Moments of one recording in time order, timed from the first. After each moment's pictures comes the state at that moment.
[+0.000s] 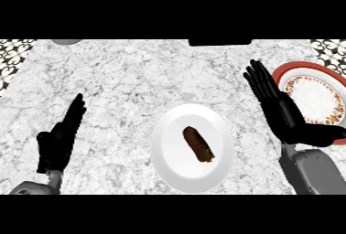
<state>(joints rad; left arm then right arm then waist) -0.06 0.42 -0.27 -1.52 0.18 0.33 0.07 -0.28 -0.29 0.18 -1.50 -0.28 0.03 -0.18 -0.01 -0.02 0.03</state>
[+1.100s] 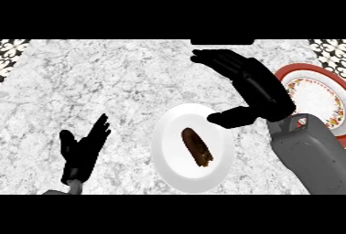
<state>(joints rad) 0.00 0.27 -0.27 -1.41 0.30 0.21 0.16 -0.62 -0.41 0.40 -1.59 0.42 0.00 0.00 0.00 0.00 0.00</state>
